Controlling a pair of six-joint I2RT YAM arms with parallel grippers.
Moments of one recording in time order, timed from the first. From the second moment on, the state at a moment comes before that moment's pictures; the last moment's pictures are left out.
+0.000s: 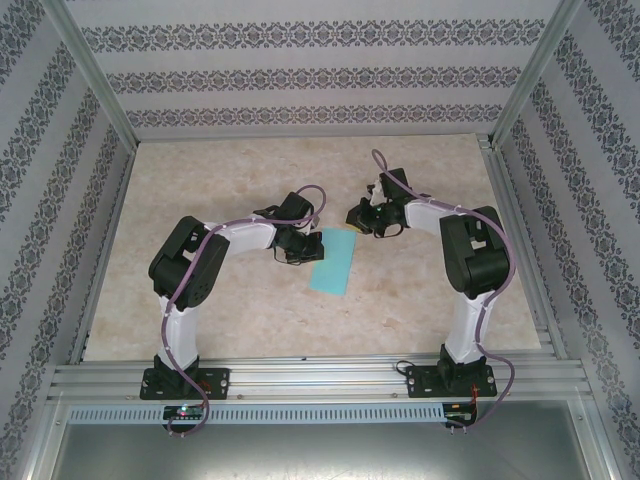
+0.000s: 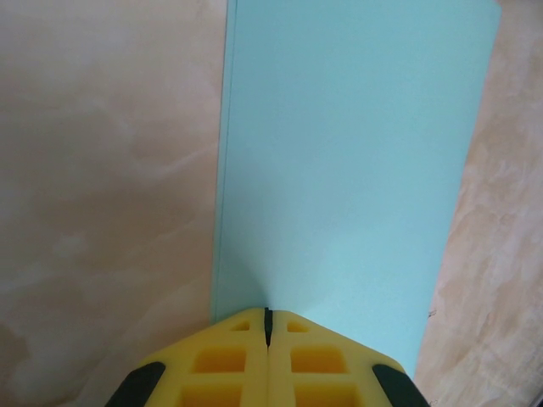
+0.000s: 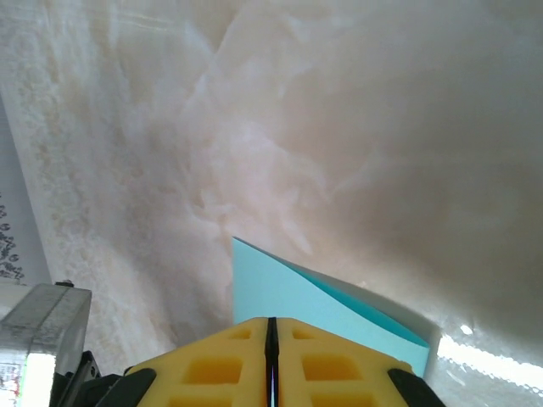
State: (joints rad) left arm -0.55 2.00 1.24 -0.36 0.43 -0.63; right arm 0.25 1.96 1.19 -0.22 -0.63 0.70
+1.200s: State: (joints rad) left arm -0.55 2.00 1.25 -0.37 0.44 -0.63; right arm 0.29 1.77 1.03 -0.24 -0.62 0.76
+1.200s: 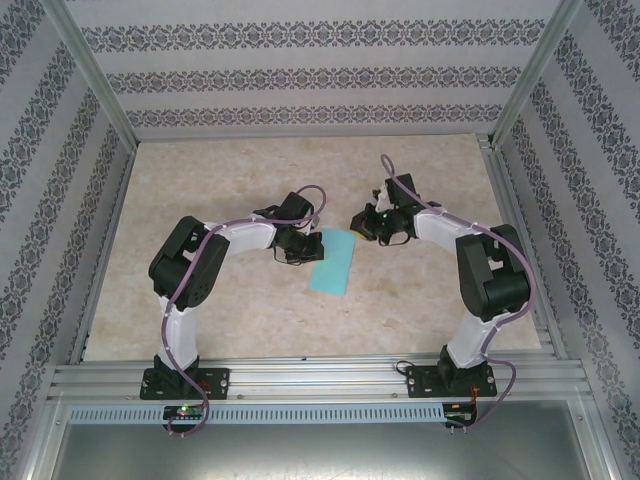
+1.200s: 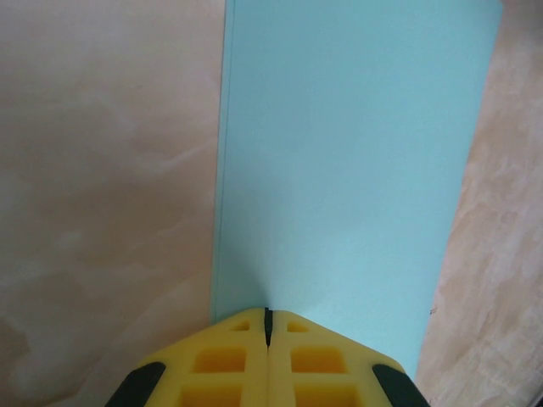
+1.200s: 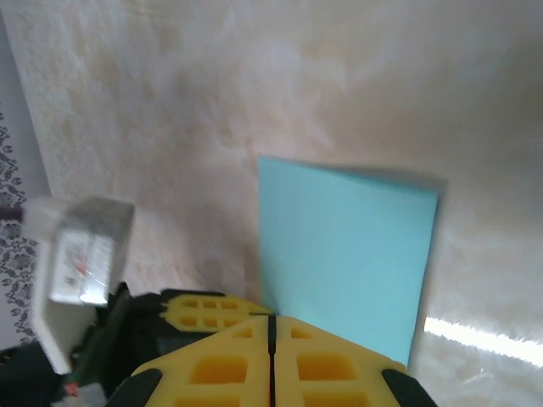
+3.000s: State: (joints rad) left arm -0.55 2.00 1.25 -0.39 0.45 -0.61; right arm 0.54 1.55 0.57 0.05 -0.59 0.89
